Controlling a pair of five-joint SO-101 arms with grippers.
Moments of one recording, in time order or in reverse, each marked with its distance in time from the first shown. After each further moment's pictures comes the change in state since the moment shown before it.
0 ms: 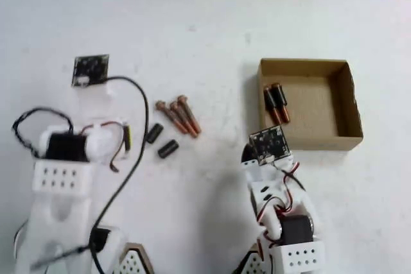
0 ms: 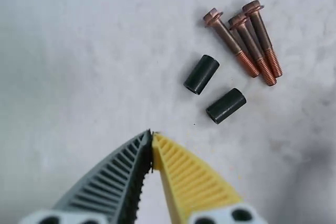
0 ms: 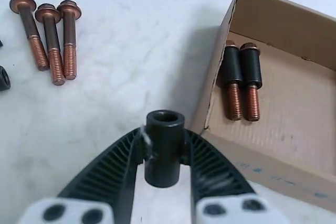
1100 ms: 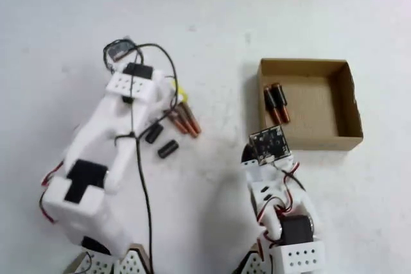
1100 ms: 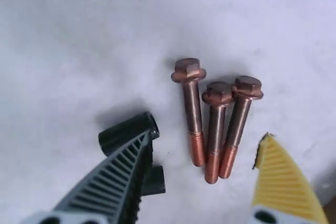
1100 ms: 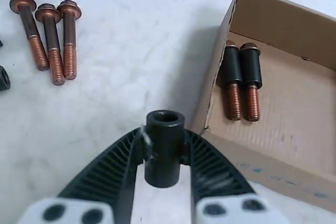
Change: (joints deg) left arm 9.7 56.9 -31.7 -10.5 42.1; right arm 0.0 0.0 0.2 0.0 0.0
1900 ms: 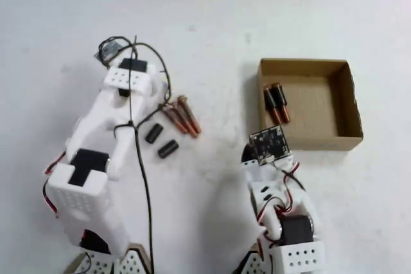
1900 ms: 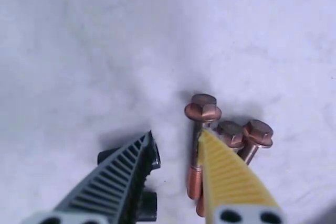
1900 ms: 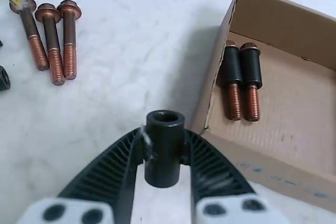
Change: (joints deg) left arm -3.3 5.3 -4.3 0.0 6.2; right arm 0.0 0.0 0.0 0.0 0.0
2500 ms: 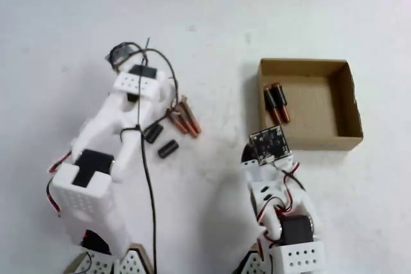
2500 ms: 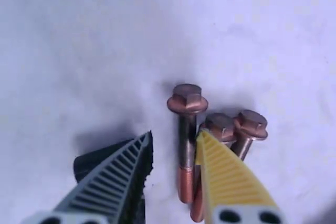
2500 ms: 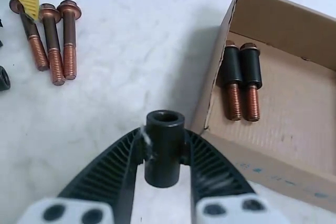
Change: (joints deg) left arm 2.8 0.0 5.1 -7.6 0.0; right arm 0.0 0.0 0.0 0.0 0.0
